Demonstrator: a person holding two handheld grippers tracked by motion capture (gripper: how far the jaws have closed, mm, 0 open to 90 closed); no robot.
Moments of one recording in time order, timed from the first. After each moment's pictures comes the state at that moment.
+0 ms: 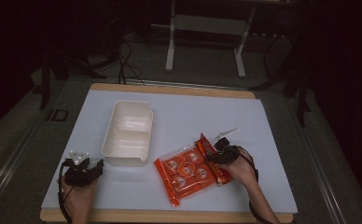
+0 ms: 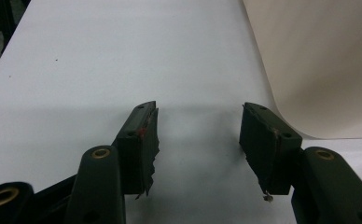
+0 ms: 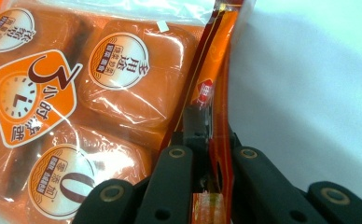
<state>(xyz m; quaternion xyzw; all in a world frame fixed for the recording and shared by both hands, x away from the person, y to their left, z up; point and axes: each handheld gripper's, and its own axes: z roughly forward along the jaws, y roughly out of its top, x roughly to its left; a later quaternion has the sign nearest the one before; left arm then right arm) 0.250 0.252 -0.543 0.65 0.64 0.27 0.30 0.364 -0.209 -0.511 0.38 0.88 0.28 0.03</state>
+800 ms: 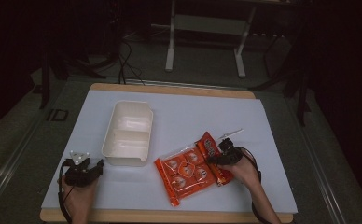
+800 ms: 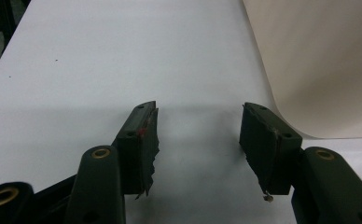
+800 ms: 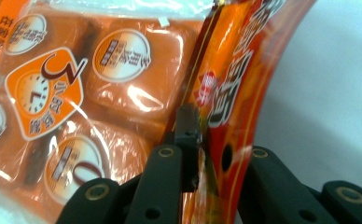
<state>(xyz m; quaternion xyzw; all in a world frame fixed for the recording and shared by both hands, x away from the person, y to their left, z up) 0.250 0.252 -0.543 0.65 0.64 0.27 0.30 0.363 -0.222 -0.514 0.40 0.87 0.30 -0.01</state>
